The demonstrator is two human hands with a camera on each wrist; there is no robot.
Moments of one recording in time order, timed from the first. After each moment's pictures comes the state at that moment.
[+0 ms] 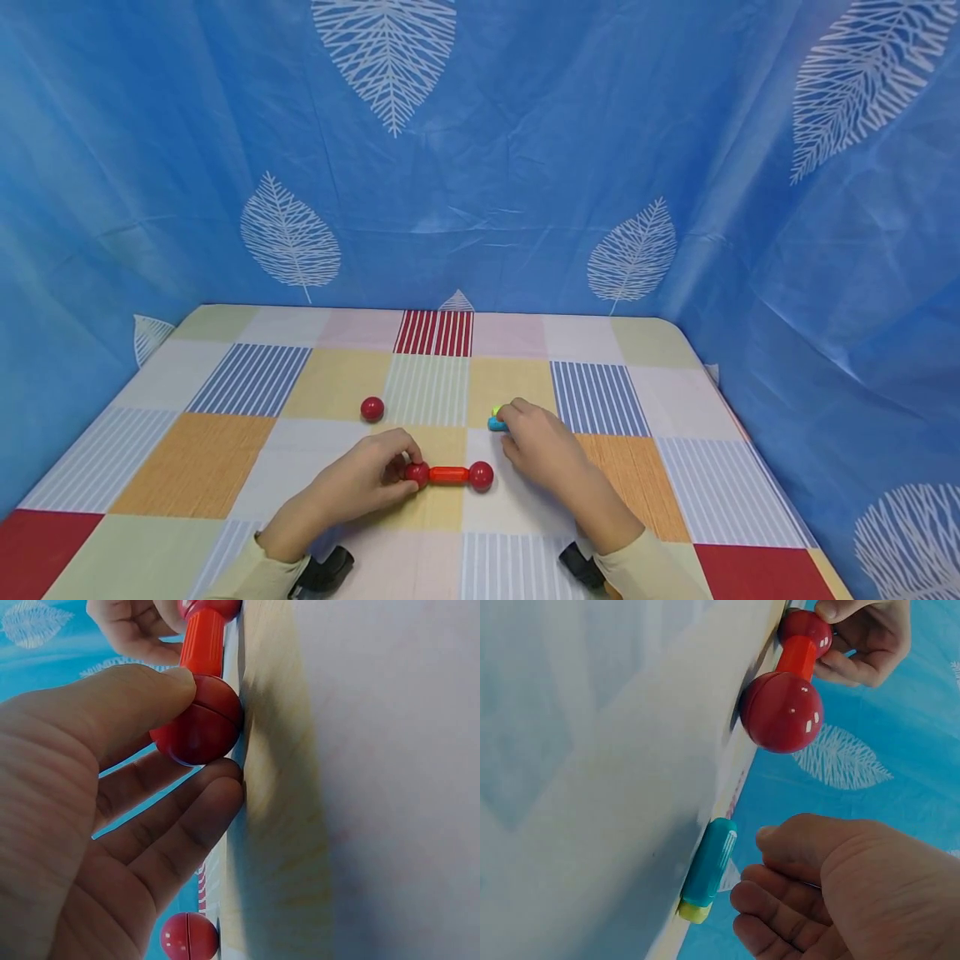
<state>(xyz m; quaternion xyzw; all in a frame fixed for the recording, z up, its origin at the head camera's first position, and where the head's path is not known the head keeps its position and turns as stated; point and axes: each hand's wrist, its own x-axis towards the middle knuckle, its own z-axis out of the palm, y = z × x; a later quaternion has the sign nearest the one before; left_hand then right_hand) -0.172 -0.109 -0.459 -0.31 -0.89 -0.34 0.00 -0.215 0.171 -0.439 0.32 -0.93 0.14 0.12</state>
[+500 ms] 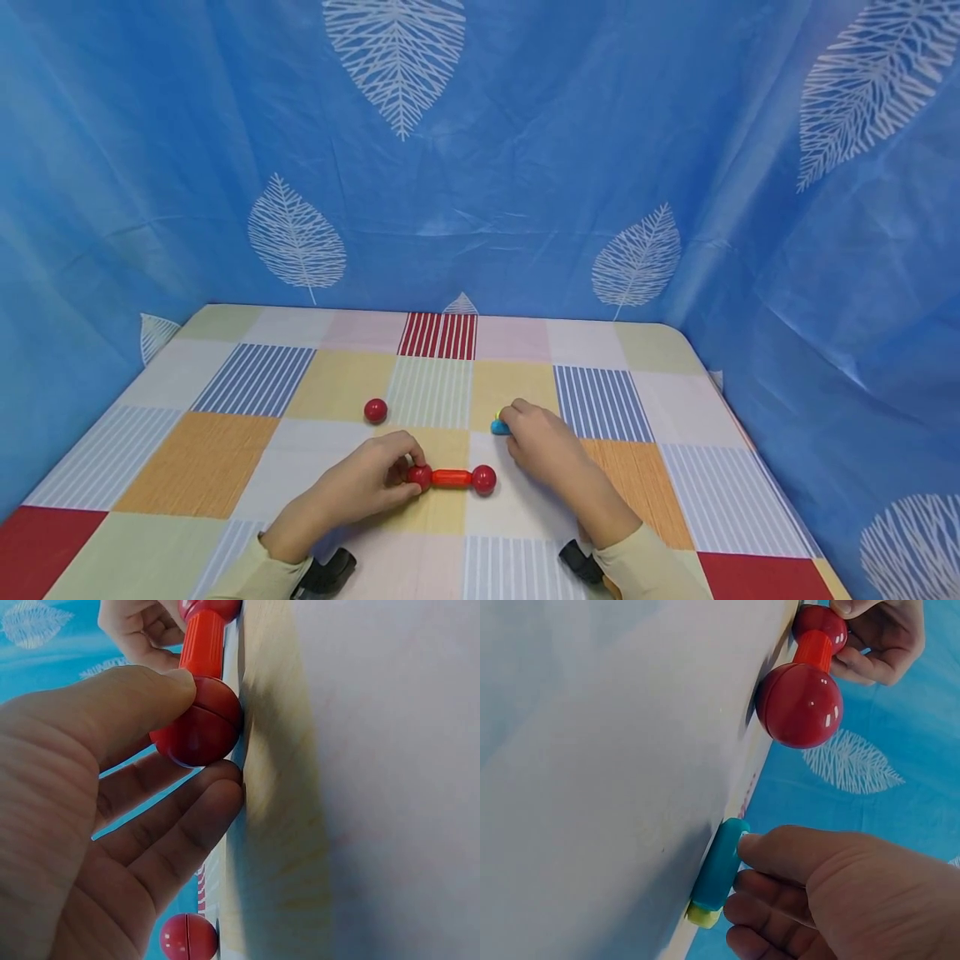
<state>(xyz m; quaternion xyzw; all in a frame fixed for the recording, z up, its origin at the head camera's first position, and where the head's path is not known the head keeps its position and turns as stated) -0.172 -0.109 -0.460 -0.31 -0.89 -0.34 0.01 -0.225 0.165 -0.440 0.29 -0.95 0.09 0.08</state>
